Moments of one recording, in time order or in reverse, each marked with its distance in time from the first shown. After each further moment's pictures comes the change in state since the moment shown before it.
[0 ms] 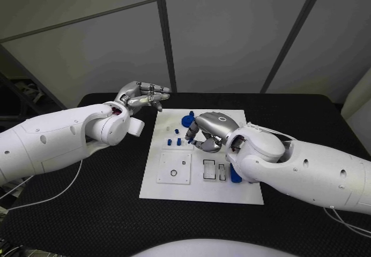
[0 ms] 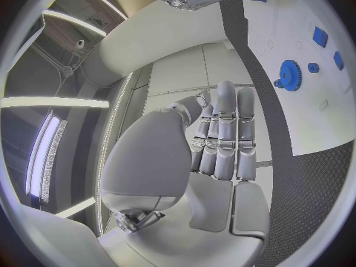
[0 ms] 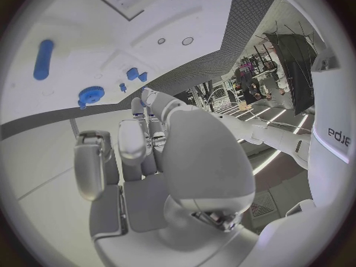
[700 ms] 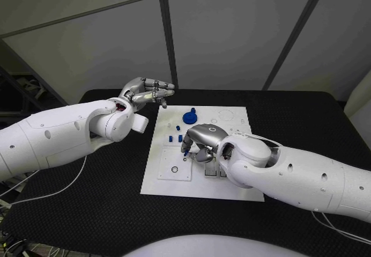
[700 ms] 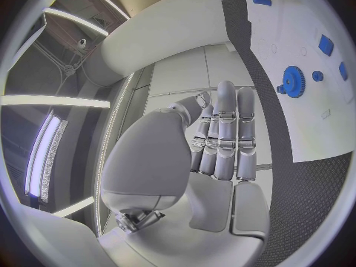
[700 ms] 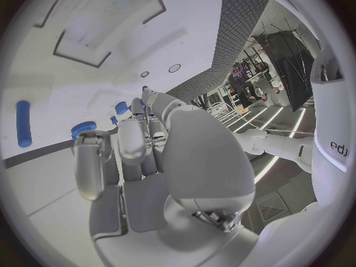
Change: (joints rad) left arm 0.000 0.008 0.000 0.007 0.008 0.001 0.003; left_hand -0.007 0.007 0.000 0.000 0.002 -0.004 0.004 -0.004 -0.002 -0.004 0.004 -0.004 0.000 0.001 0.001 -0.008 -0.003 0.000 -0.004 0.004 -0.008 -0.003; right arm -0.049 0.067 -0.015 -0.053 0.013 0.091 0.002; right_hand -0.006 0.003 0.003 -0.003 0.003 -0.004 0.003 -0.004 0.001 0.000 0.000 -0.002 -0.004 0.000 0.000 0.000 -0.002 0.000 0.000 0.000 0.000 0.001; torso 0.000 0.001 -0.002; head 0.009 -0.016
